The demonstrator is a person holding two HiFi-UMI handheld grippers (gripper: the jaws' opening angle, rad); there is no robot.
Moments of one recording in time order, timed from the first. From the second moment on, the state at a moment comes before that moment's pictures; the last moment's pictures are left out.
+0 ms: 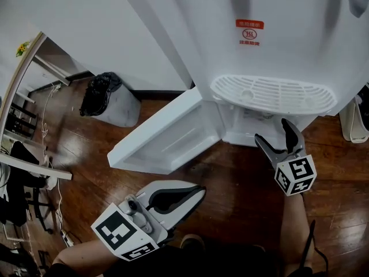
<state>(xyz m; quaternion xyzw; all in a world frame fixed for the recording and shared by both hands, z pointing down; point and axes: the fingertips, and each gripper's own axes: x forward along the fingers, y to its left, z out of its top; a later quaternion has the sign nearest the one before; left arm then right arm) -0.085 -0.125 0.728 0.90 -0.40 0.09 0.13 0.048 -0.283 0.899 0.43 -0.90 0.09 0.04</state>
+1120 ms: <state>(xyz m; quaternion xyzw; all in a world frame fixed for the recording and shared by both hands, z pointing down) -0.111 -0.107 0.764 0.89 -0.40 0.15 0.15 0.043 -0.394 1.017 0.53 -0.83 0.17 0.10</state>
